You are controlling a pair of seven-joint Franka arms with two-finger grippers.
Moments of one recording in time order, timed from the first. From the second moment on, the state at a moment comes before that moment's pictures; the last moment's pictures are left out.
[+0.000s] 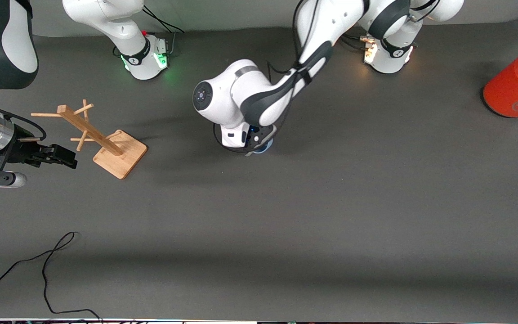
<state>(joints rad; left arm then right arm) -0.82 0.85 -0.17 -0.98 0.21 1.44 -1.57 0.17 0.15 -0.14 -1.54 0.00 1.67 0.11</state>
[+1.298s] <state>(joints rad) -0.68 0.34 -0.17 -2.06 0.26 2.44 -1.39 0.19 0.17 -0.13 -1.54 0.00 1.67 0.11</state>
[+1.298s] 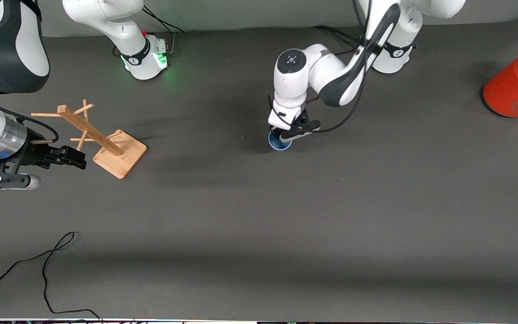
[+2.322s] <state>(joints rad) -0.68 0.41 -0.17 -2.05 0.38 2.50 -1.51 0.19 0.17 -0.13 -1.54 0.00 1.67 0.11</state>
